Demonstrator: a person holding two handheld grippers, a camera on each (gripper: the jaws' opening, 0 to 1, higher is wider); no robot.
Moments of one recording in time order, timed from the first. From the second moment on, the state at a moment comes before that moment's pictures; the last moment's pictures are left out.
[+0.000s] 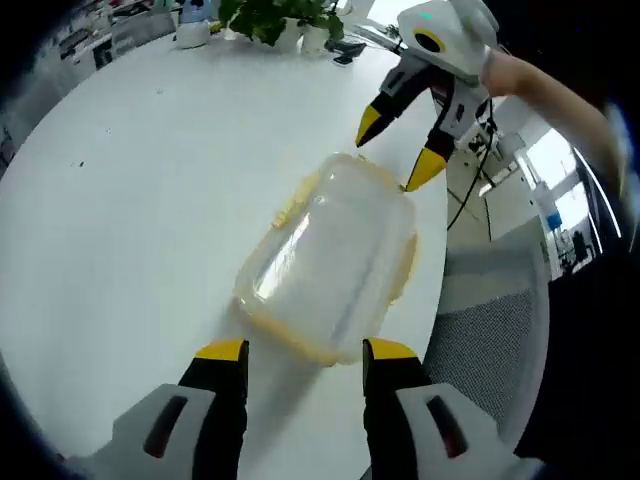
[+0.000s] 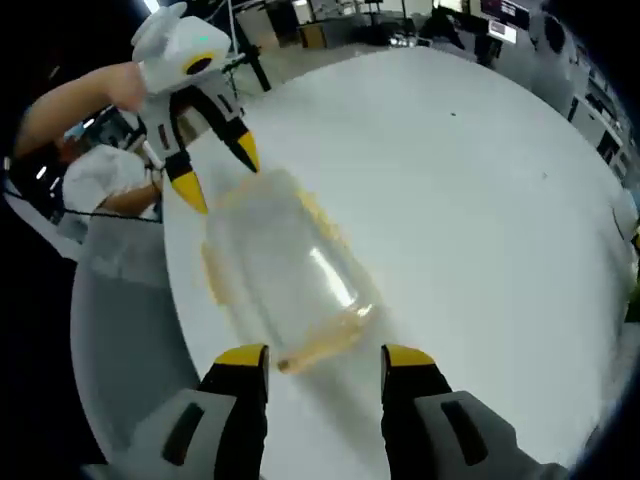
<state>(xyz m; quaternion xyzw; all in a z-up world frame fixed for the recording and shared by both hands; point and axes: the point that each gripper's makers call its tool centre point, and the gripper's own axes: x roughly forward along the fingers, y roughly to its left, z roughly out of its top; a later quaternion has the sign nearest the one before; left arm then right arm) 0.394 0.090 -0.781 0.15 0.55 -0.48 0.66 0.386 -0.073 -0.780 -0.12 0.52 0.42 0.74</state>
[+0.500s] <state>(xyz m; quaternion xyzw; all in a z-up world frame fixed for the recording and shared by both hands) 0.395 0.094 -0.786 -0.04 0.61 -0.36 0.70 0.388 -0.070 -0.779 0.03 0.55 0.35 0.76</state>
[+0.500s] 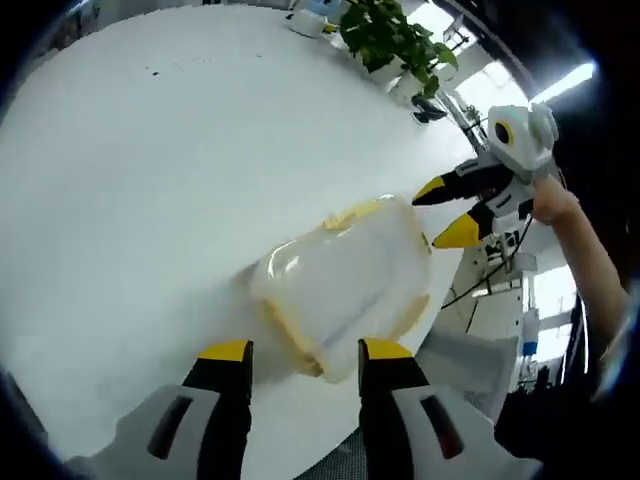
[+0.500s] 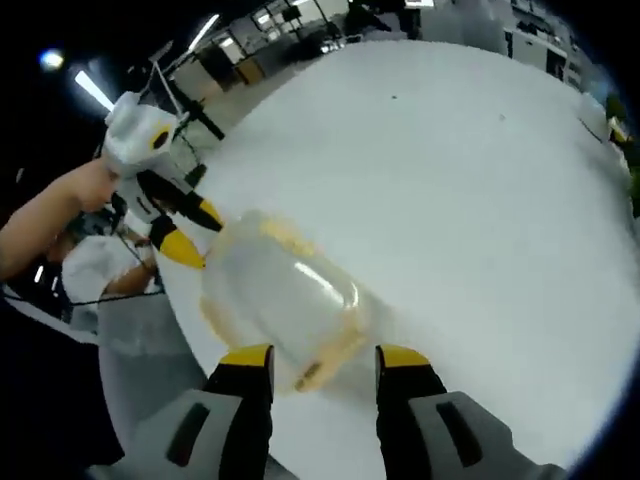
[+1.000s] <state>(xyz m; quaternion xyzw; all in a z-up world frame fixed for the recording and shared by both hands) 0.398 0.101 -0.794 -0.09 0.63 -0.30 0.71 0.392 -0.086 -0.791 0.16 0.58 0.24 0.76</state>
